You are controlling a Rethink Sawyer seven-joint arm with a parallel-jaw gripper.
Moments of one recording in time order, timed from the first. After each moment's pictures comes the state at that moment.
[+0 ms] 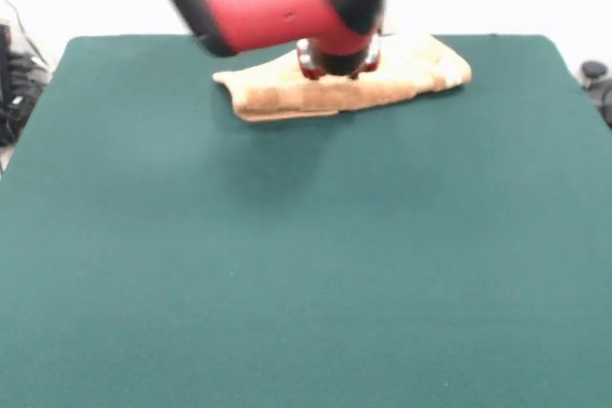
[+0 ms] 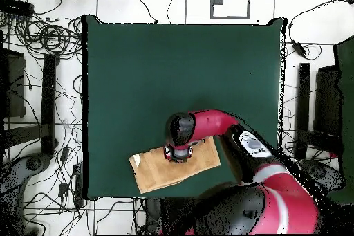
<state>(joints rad) -0.43 -0.34 0.36 1.63 -0.60 1.06 1.93</state>
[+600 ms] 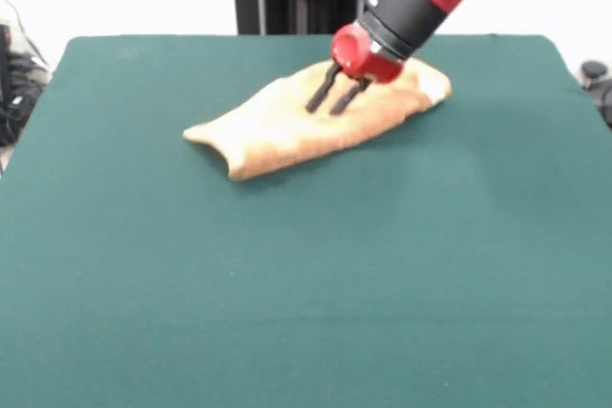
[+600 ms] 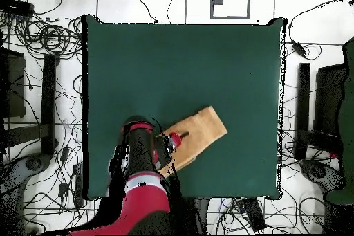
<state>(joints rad) 0.18 -0.43 0.07 1.60 -1.31 0.75 2.39</state>
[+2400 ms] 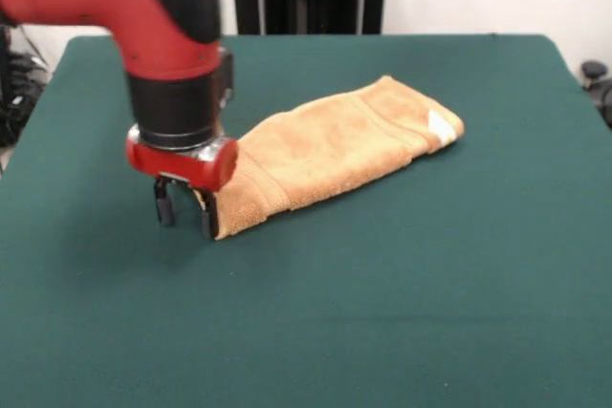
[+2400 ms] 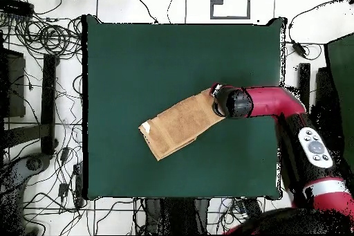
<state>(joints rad) -0.72 -0.37 0.53 1.37 -0.76 0.63 2.25</state>
